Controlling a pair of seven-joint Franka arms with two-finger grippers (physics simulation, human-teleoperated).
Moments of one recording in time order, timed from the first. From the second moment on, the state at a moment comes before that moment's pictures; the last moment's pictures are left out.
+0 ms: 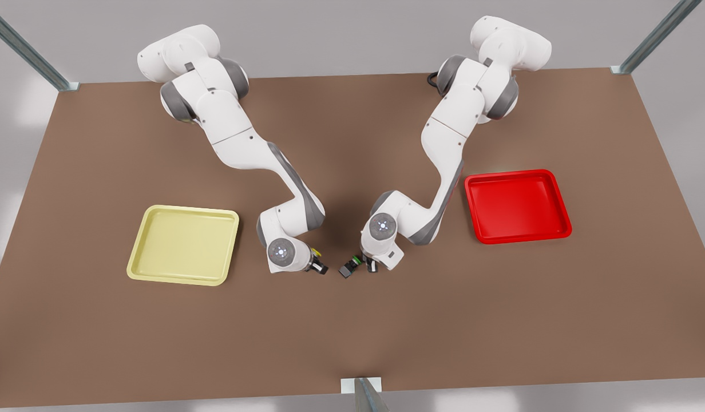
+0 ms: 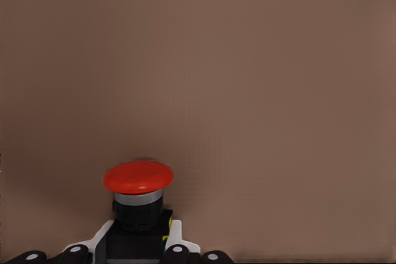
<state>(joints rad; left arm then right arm) -0.60 1.00 -0.07 -1.19 0.00 2.22 -2.23 0.57 0.93 -0.08 -1.33 0.30 2.13 0.96</state>
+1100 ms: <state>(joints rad) -0.18 0.26 0.00 -1.25 0.01 1.52 -1.27 0.32 0.69 -0.41 -1.49 0.16 1.85 0.49</state>
